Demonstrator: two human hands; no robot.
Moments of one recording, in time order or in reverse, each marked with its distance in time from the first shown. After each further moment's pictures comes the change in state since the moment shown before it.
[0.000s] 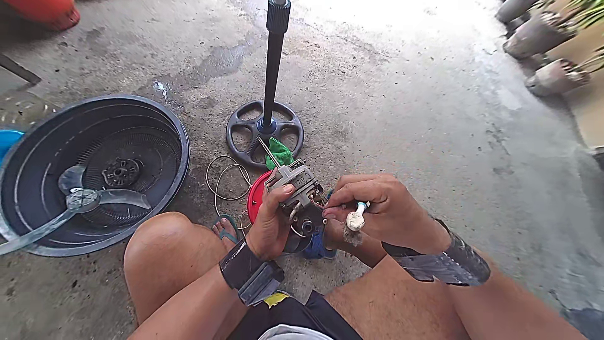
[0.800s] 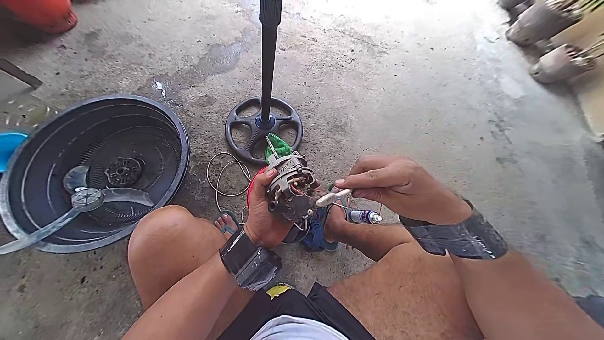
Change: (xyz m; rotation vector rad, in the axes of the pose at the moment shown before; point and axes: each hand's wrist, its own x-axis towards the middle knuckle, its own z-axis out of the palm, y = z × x) left_hand 0.001 -0.002 -0.006 -0.235 -0.125 -0.091; right_hand -0.019 0.019 -0.040 -0.099 -0.107 -0.080
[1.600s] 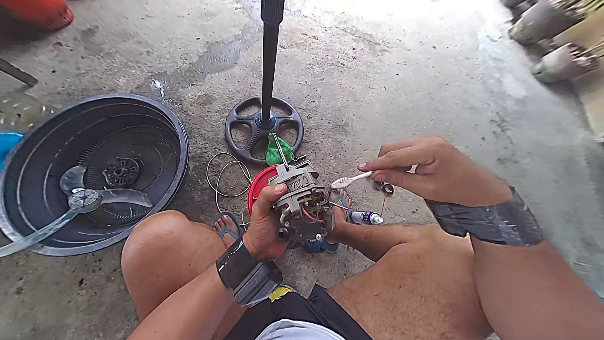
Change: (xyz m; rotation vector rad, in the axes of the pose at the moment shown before) left_hand -0.007 0.003 0.001 0.012 -0.175 -0.001; right_hand 0.007 0.007 -0.040 -0.130 -0.052 0.036
